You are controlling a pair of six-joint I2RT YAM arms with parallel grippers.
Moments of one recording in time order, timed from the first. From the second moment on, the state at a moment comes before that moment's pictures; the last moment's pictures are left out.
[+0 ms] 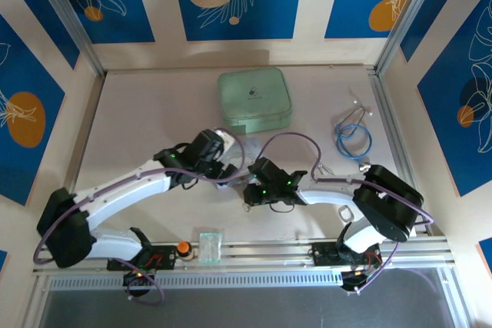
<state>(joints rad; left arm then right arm) -0.85 1.33 0.95 -0.57 -0.22 -0.05 0.93 1.49 0.63 -0.12 -0.15 0.74</state>
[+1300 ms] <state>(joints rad) -1.09 1.68 1.05 -0.57 -0.58 0.15 0.87 1.58 0.28 0.73 -0.04 1.23</state>
